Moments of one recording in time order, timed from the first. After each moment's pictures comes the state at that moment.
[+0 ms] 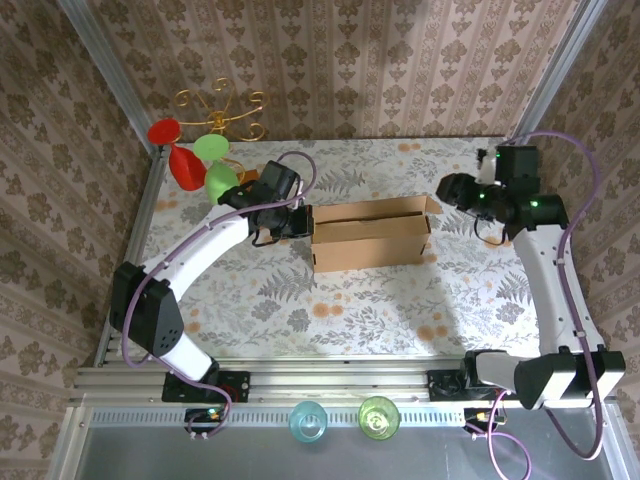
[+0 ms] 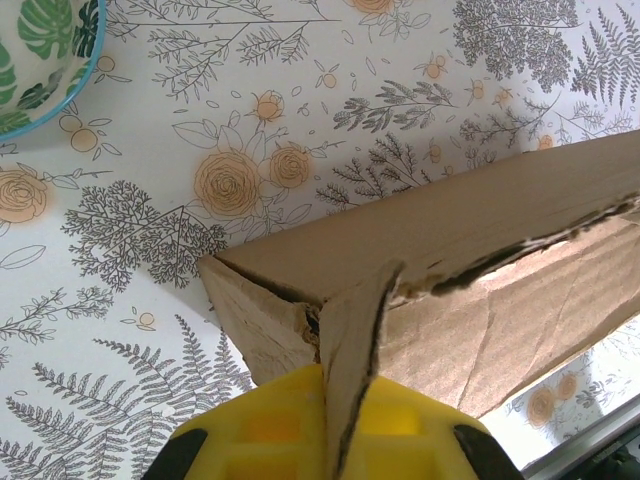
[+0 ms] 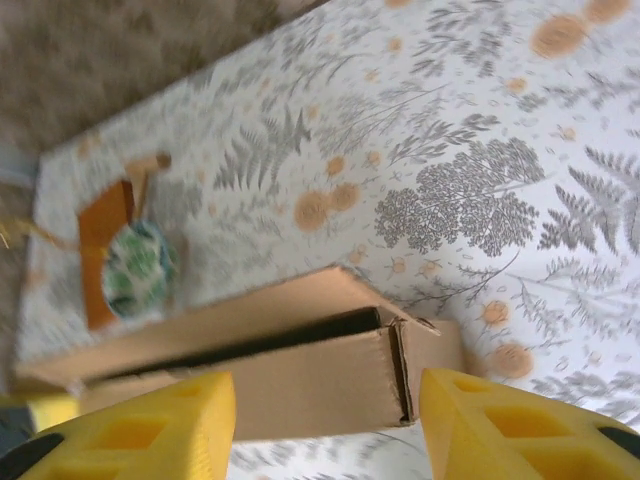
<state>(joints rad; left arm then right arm) -0.61 1.58 1.36 -0.77 0.26 -0.52 -0.02 1.23 1.34 -0.88 -0.27 0.34</state>
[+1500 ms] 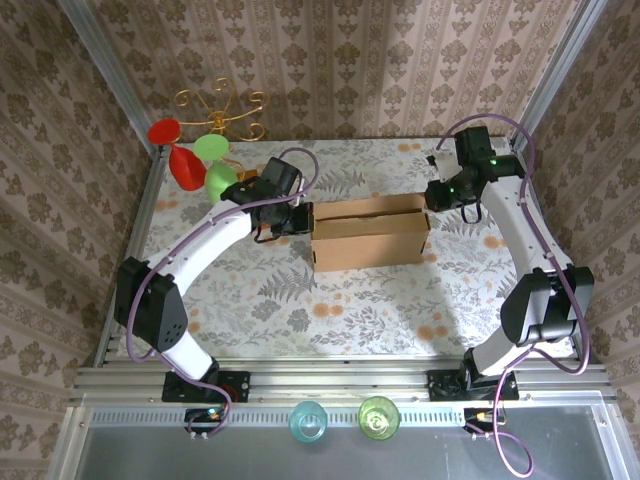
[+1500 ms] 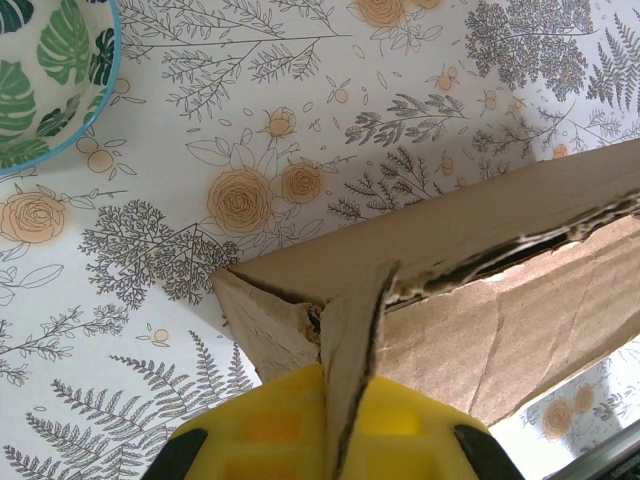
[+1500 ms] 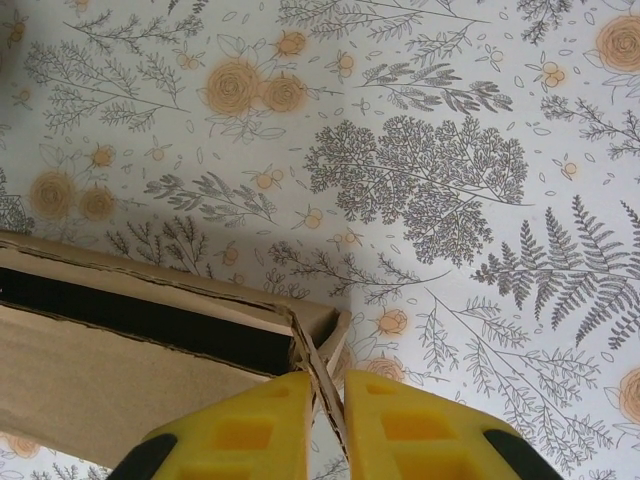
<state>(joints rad) -0.61 1.62 1.40 -0.79 0.24 -0.50 0.06 1.59 1.53 -1.03 -0.18 -0.14</state>
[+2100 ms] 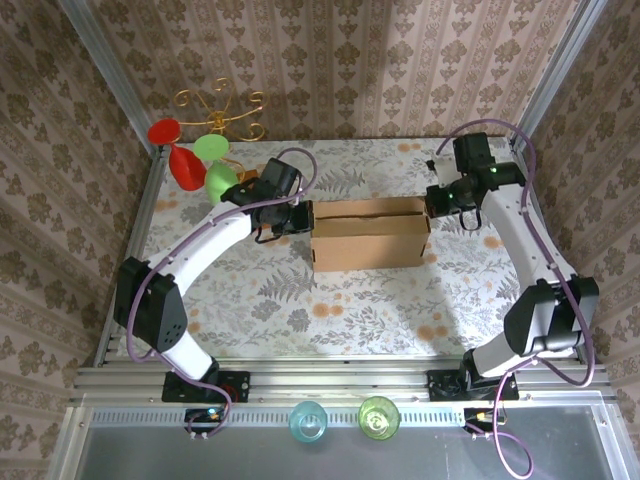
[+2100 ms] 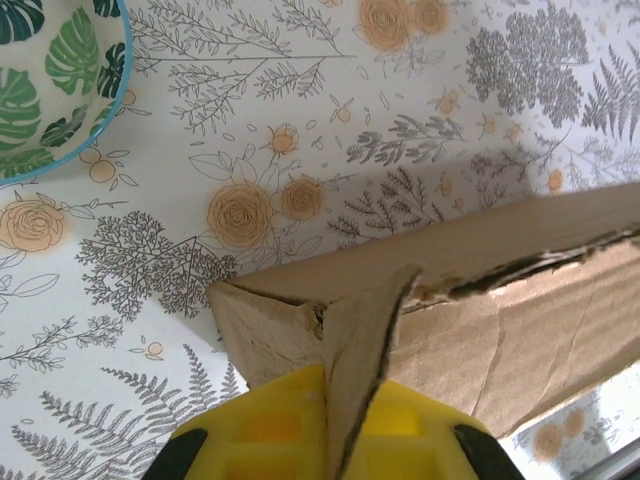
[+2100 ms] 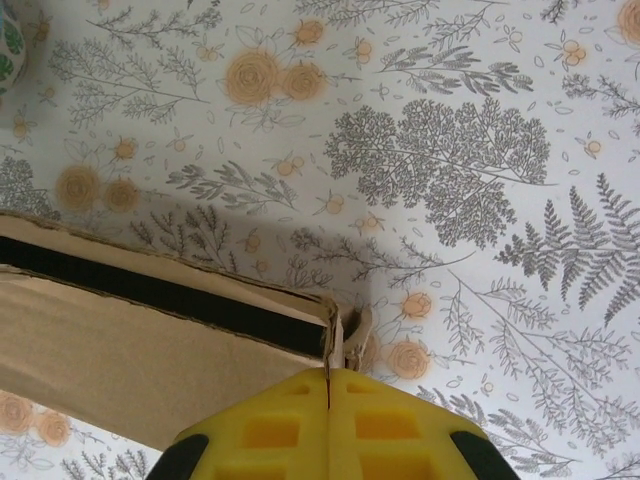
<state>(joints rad) -0.61 1.61 1.37 -0.73 0.22 -0.56 0.08 1.51 1.44 -1.00 -0.19 -0.07</state>
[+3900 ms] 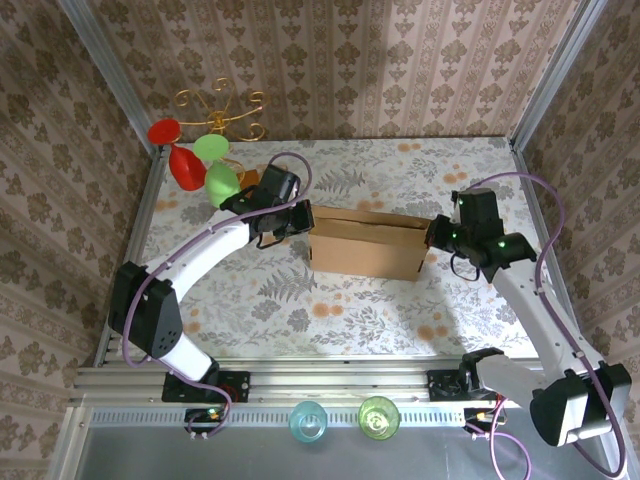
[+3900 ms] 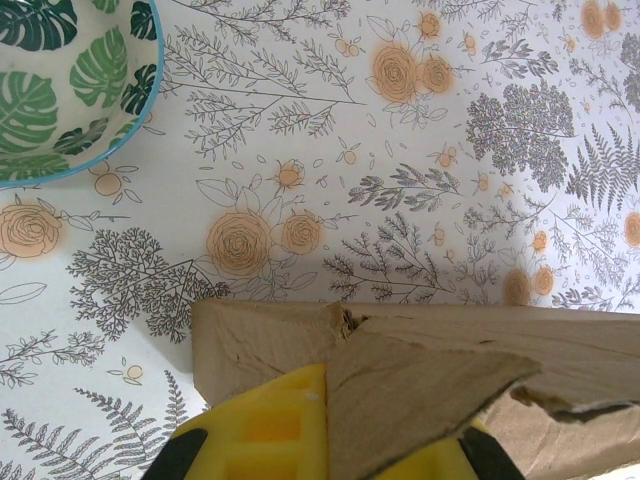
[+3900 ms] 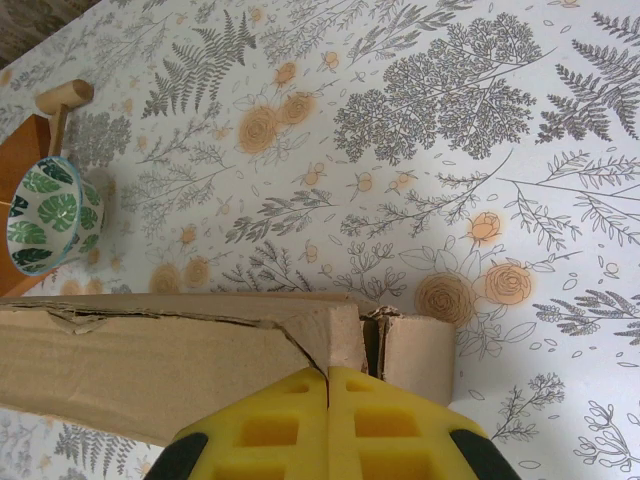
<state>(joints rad) -0.61 1.57 1.27 -0.60 0.17 -0.69 0.17 1.07 0.95 -0.68 -0.08 0.54</state>
